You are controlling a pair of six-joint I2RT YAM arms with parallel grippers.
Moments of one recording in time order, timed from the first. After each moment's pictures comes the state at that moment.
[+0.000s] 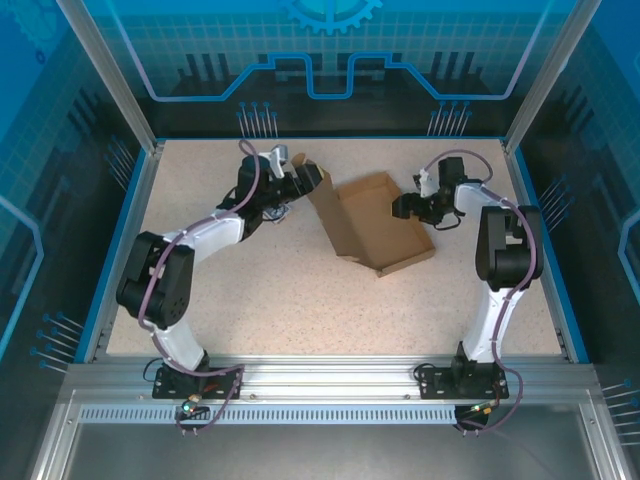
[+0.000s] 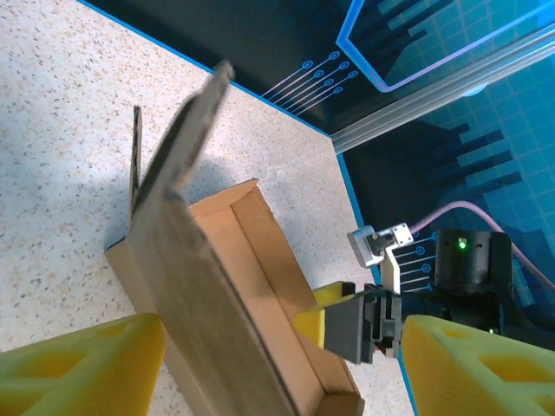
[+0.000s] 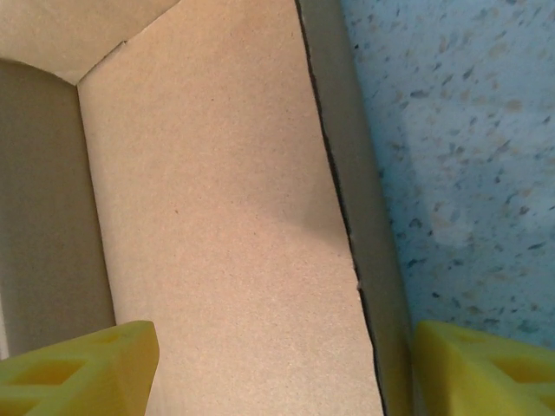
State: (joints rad) left arm -0.32 1.76 1.13 0.32 0.42 -0.84; right arm 0.00 2.00 1.35 -0.53 -0.54 0.08
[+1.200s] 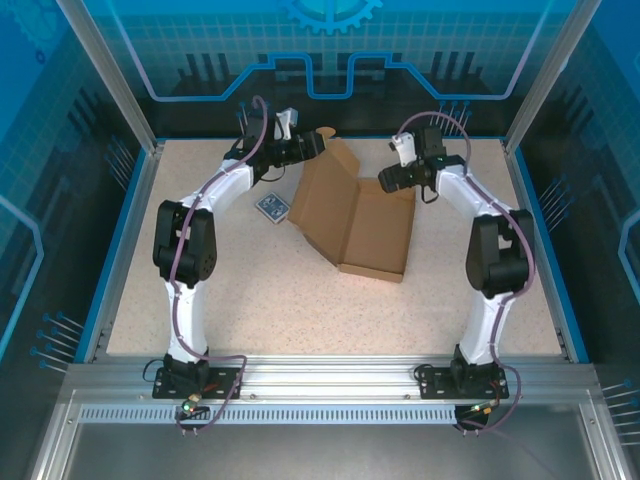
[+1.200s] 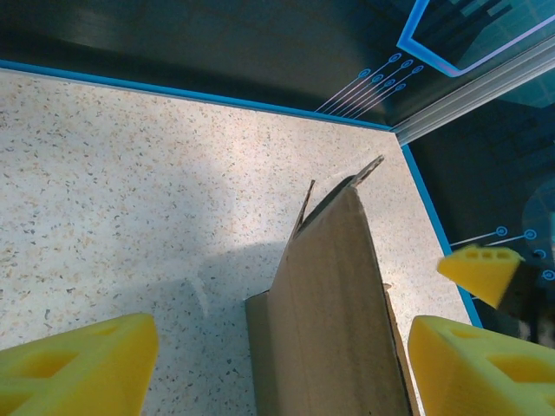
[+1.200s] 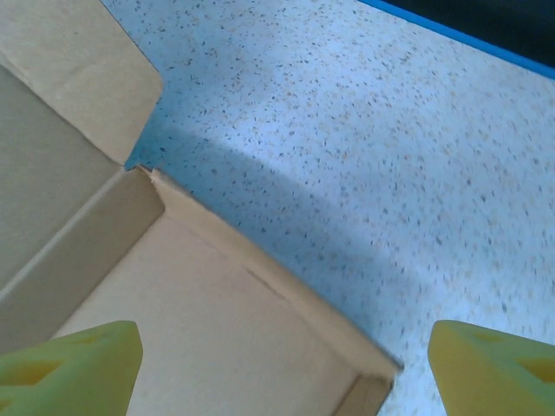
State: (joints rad) left arm -0.23 2.12 1.79 -0.17 0.49 -0.55; right arm 0.16 1.99 1.62 -0.50 -0.11 -0.25
